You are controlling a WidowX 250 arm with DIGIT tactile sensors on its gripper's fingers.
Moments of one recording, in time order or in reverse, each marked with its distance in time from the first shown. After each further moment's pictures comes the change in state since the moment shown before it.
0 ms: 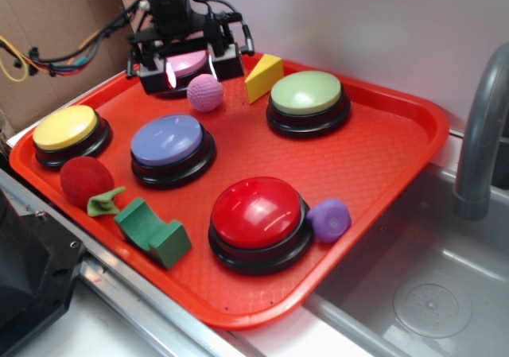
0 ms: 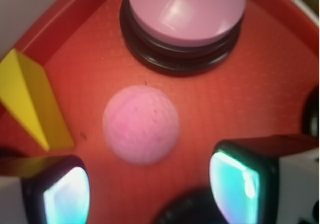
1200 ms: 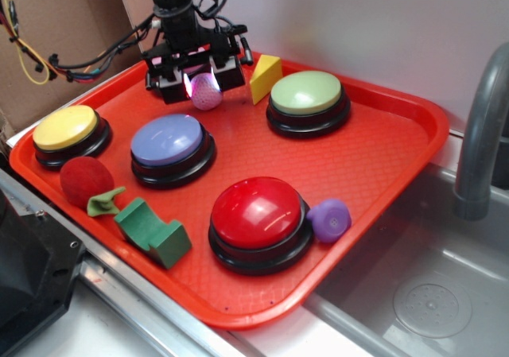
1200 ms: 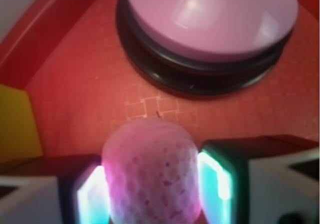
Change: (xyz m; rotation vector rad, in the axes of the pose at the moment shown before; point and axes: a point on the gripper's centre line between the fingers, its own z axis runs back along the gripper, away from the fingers) arm 0.017 -0.001 -0.020 -0.024 0.057 -0.035
